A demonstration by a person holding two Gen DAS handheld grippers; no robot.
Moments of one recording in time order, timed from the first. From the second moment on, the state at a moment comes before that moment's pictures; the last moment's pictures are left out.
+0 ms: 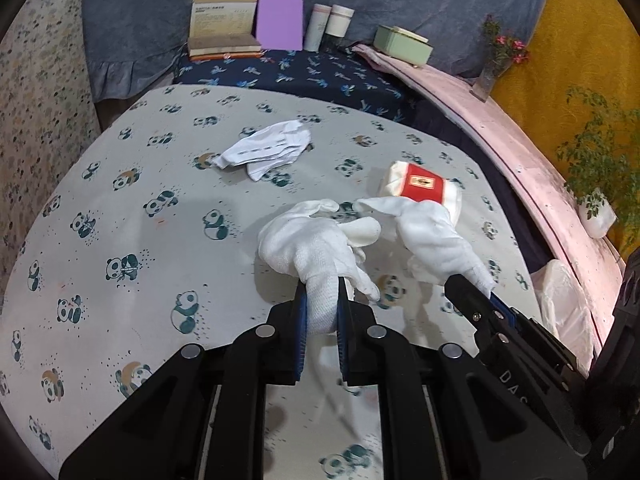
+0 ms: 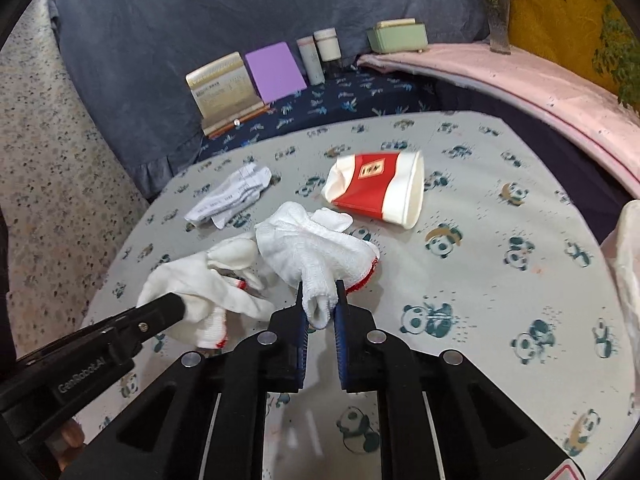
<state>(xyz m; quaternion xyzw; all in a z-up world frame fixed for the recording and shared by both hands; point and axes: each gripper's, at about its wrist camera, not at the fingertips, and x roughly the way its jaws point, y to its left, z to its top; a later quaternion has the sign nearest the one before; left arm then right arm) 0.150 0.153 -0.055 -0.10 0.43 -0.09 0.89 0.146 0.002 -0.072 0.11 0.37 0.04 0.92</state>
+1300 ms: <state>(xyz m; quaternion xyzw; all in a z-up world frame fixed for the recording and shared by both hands) 0.050 -0.124 0.015 0.06 0.37 -0.31 0.87 -0.028 -0.242 -0.013 0.22 0.24 -0.16 0.93</state>
